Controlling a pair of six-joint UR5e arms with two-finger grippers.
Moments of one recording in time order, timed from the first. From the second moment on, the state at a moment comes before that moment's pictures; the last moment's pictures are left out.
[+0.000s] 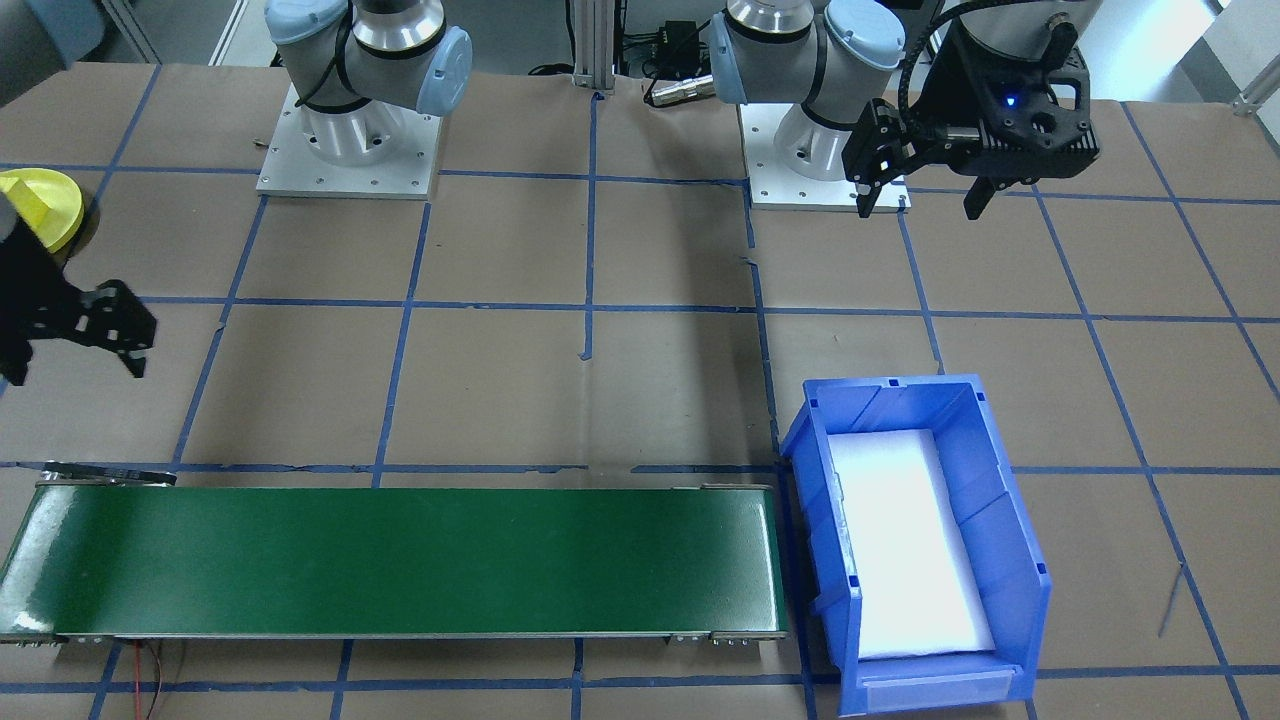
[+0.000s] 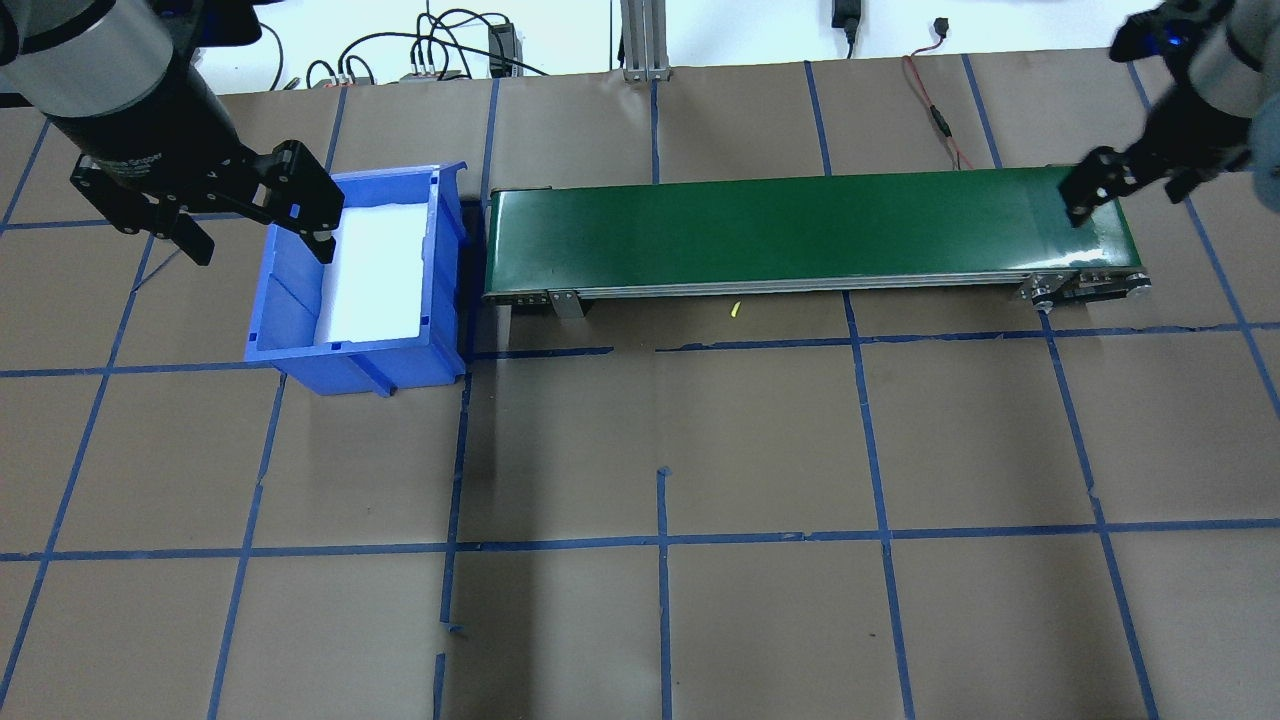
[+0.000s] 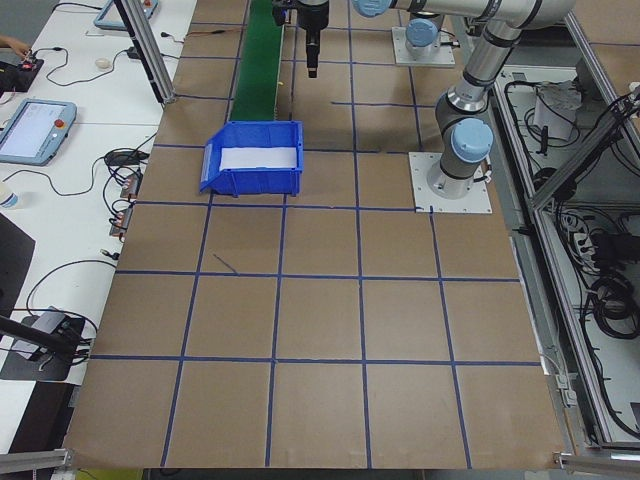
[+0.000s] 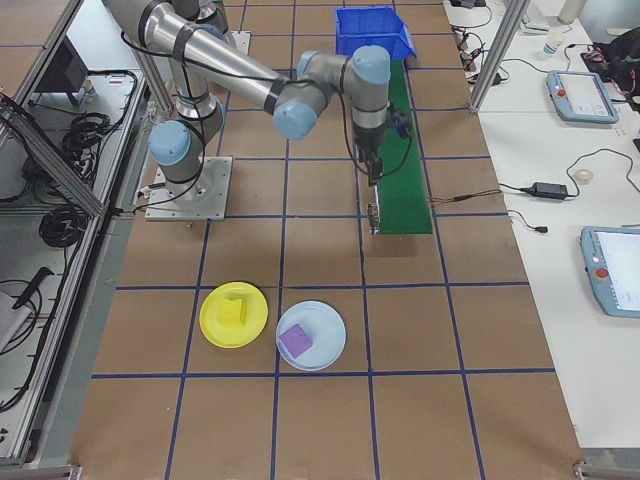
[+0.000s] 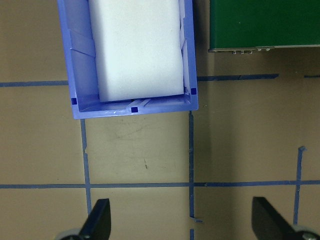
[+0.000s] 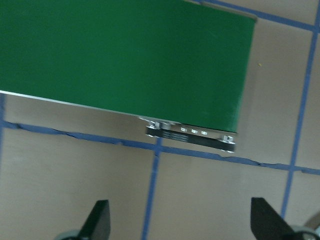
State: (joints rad) left arm -1.51 -1.50 -1.53 -1.68 1.61 0.07; right arm 1.34 -1.48 1.67 -1.90 -1.62 -0.36
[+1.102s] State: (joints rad) left arm -1.51 -1.50 -1.53 -1.68 1.60 0.07; right arm 1.59 -1.48 1.55 -1.70 -1.49 -0.05
